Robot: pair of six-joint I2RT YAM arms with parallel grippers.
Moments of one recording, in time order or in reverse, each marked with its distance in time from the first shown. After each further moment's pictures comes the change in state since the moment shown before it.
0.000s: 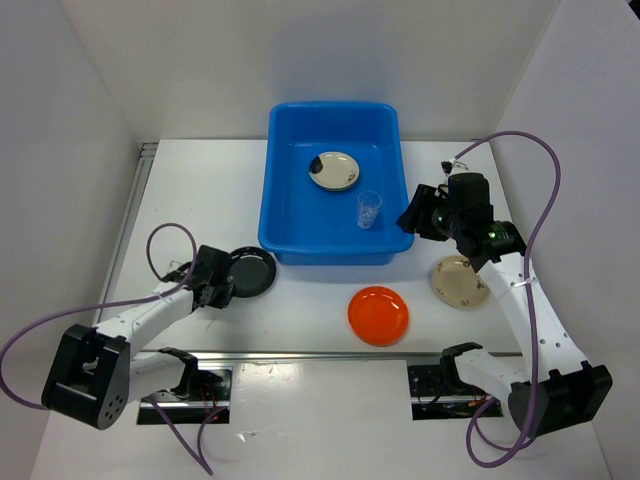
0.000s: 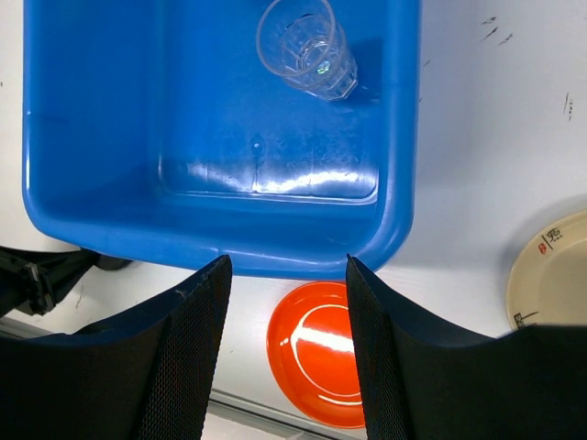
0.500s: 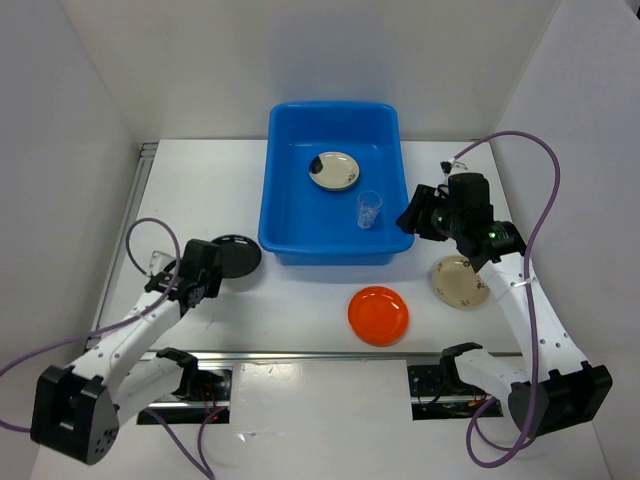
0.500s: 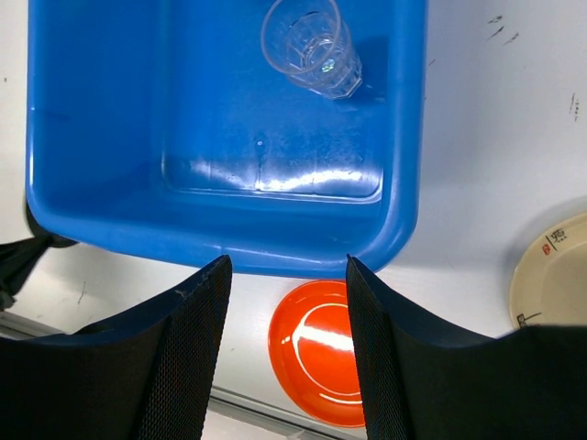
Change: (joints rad) left arm -0.002 -0.149 0.063 -0.061 -0.125 -0.021; right arm 0.000 0.000 0.000 0.000 -0.009 -0.003
